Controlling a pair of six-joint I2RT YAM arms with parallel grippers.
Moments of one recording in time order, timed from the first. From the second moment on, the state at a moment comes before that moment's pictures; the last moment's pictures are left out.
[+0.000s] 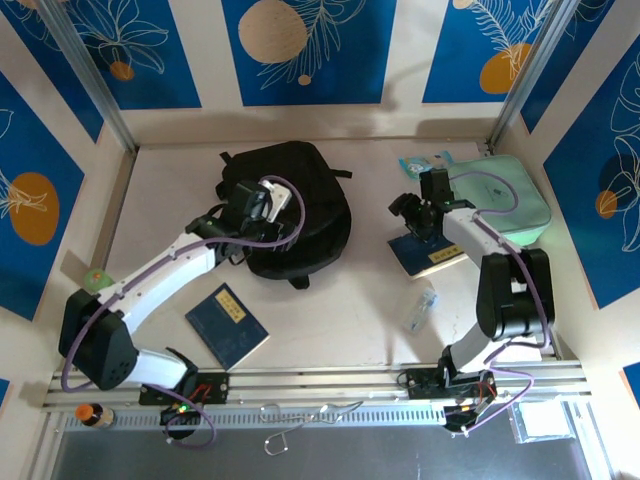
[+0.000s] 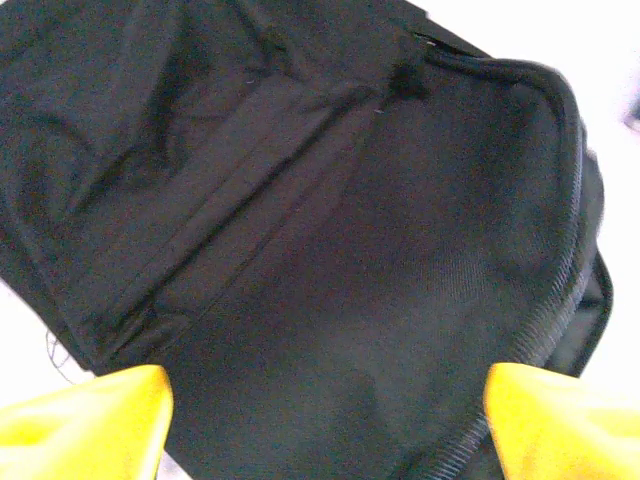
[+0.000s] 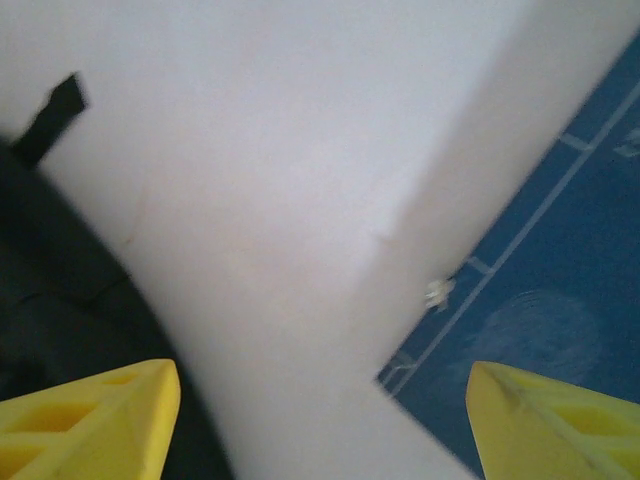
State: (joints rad) left arm -0.60 1.38 1.11 -0.52 -0.05 -0.01; right arm 0.11 1.61 1.06 -0.45 -0.11 0.87
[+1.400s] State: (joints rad) left arm -0.73 1.97 1.67 -0.53 0.26 -0.39; right arm 0.20 1.61 1.07 -0.52 -0.31 0.73
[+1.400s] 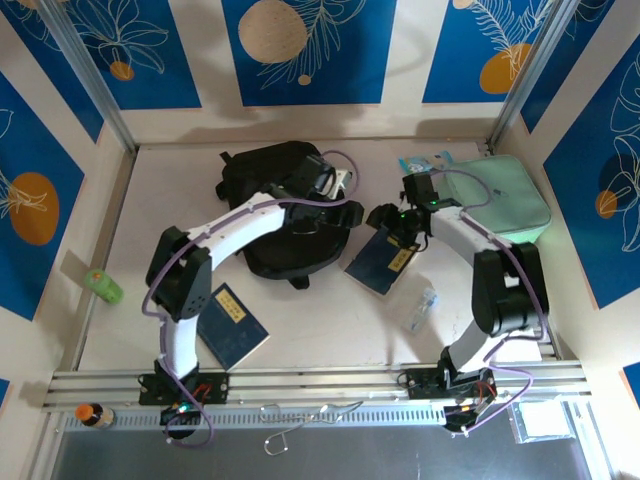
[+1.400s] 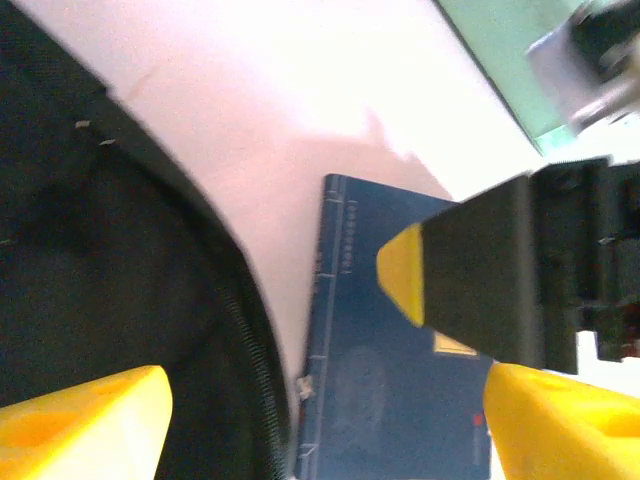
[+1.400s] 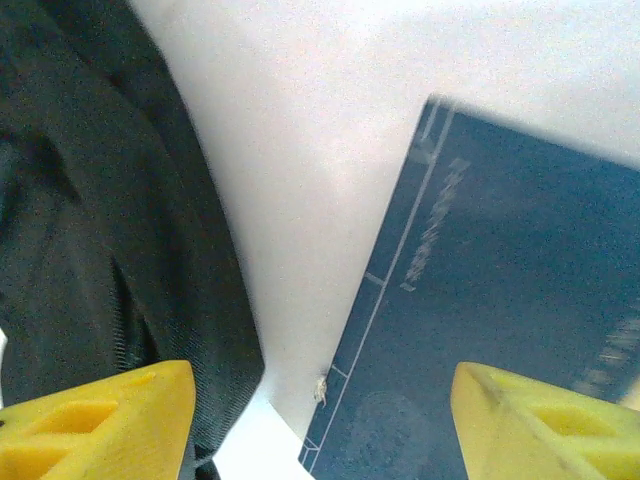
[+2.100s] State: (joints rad) left arm -0.83 2.35 2.04 -0.75 0.21 -0.42; right arm 0.10 1.56 0.85 -0.58 -0.23 0.83
